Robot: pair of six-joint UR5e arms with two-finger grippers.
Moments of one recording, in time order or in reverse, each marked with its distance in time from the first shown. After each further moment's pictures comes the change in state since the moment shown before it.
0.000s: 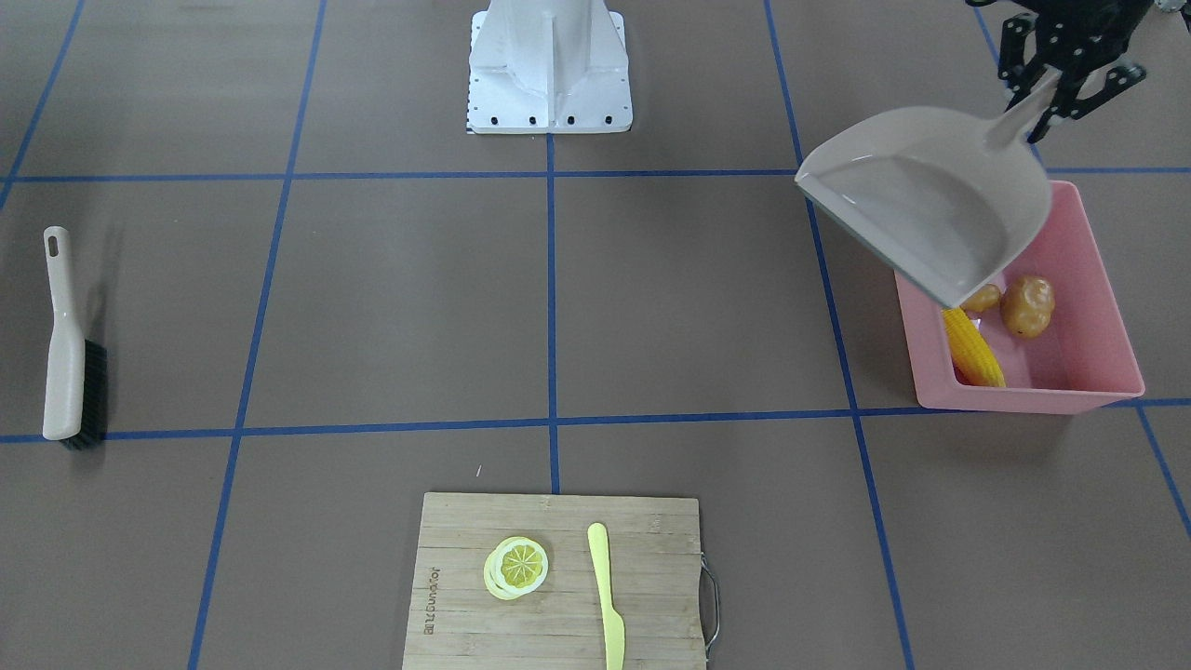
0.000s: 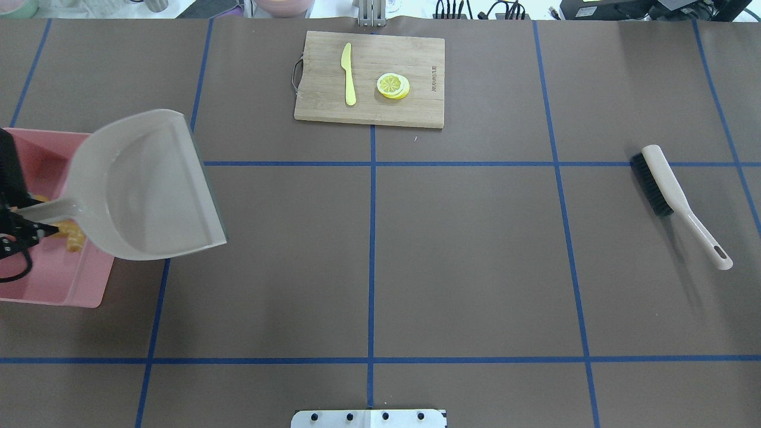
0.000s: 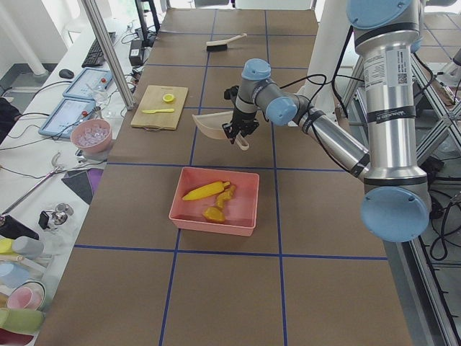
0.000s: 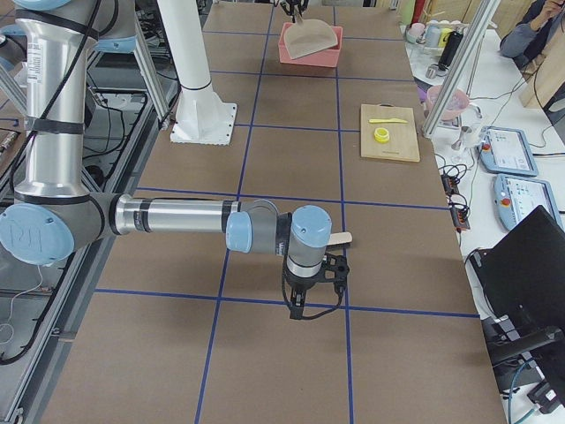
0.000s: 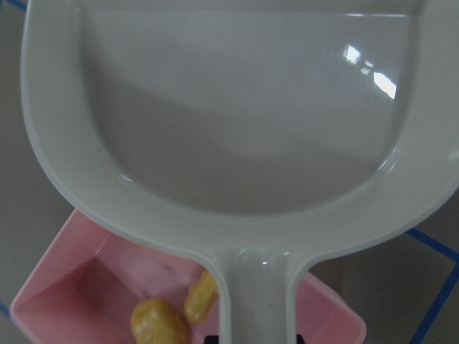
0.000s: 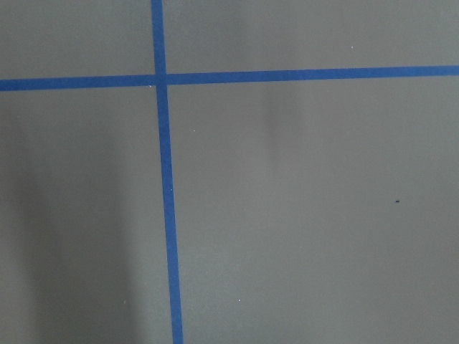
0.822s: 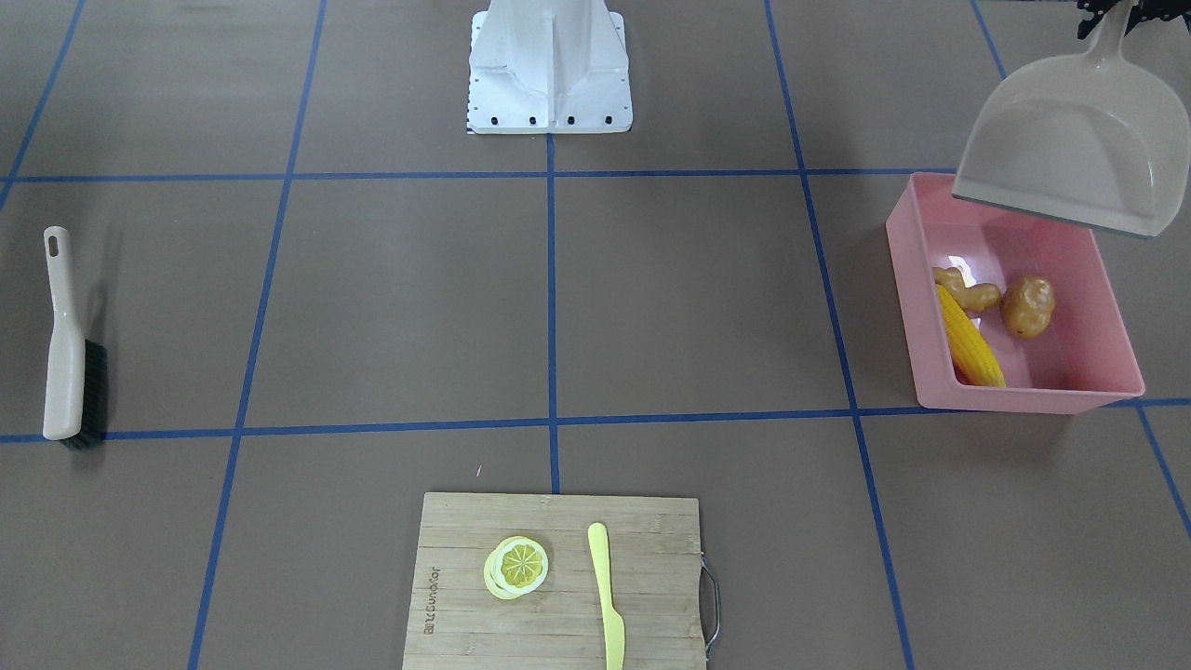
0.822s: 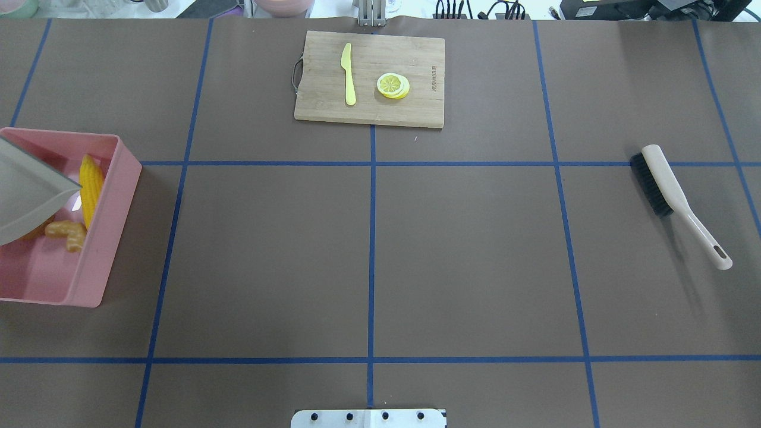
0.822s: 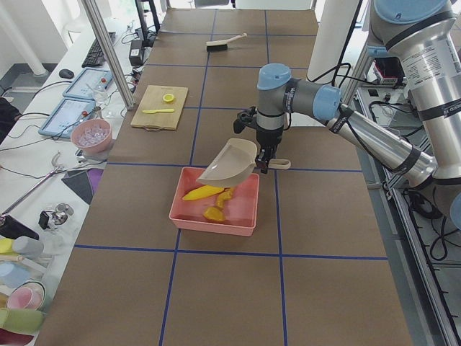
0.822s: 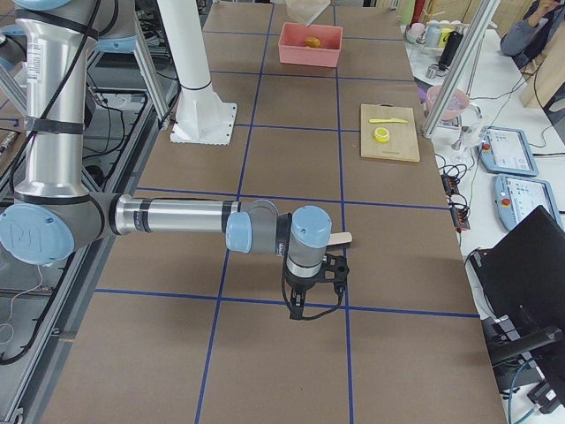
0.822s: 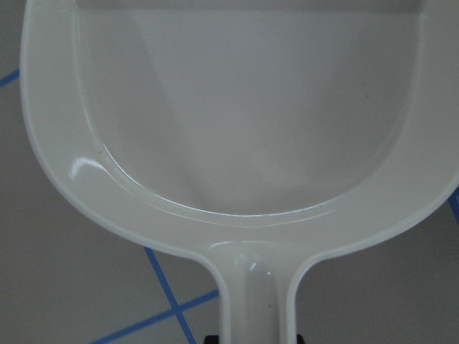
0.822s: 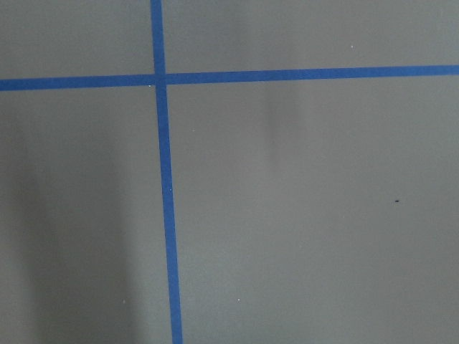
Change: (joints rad) left arm -0.329 0.270 -0.201 0.282 -0.111 -0.197; right arm 0.000 0.000 -0.001 0.000 0.000 0.000
